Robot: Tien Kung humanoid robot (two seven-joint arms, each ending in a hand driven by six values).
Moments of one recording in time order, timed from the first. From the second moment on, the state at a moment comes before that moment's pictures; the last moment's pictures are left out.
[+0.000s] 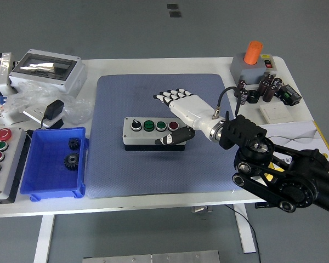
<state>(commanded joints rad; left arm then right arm) 0.01 0.12 -1.76 -0.18 1.71 -0.02 0.10 0.72 -0.31 0.49 1.34 -1.98 -0.04 -0.26</state>
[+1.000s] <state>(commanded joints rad) 0.01 0.12 -1.77 -0.18 1.72 -0.03 0.09 0.77 -0.22 0.34 1.13 -1.87 -0.14 -0.26</state>
